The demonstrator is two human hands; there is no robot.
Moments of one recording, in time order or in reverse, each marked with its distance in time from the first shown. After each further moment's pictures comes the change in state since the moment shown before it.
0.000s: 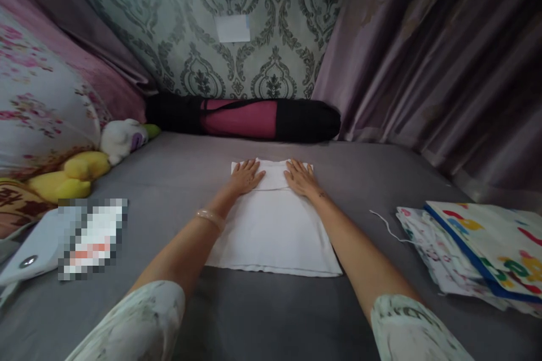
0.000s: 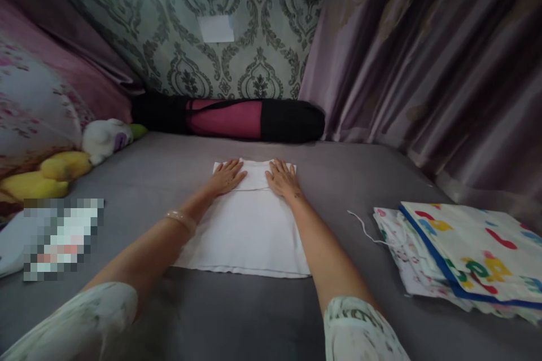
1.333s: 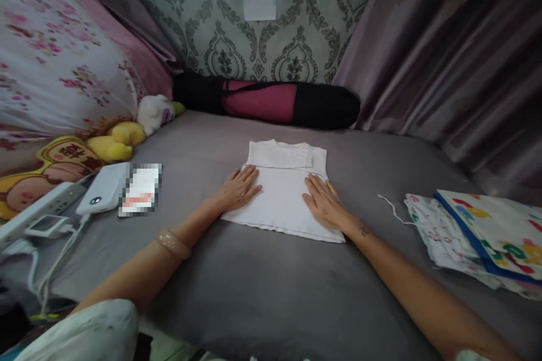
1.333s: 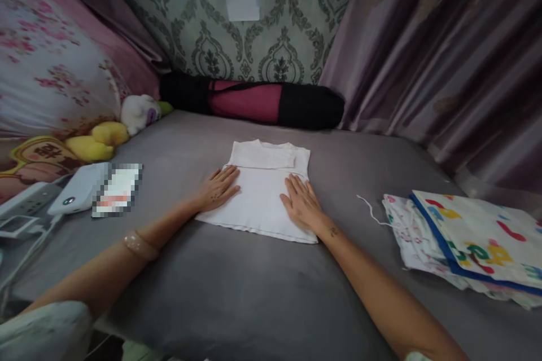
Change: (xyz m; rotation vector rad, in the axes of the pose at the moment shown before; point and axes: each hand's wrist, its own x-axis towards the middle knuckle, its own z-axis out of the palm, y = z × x) left_hand -0.152 -0.012 -0.008 0.031 0.019 0.139; right_hand -0.145 -0.009 0.001 -0.009 -0.013 -0.225
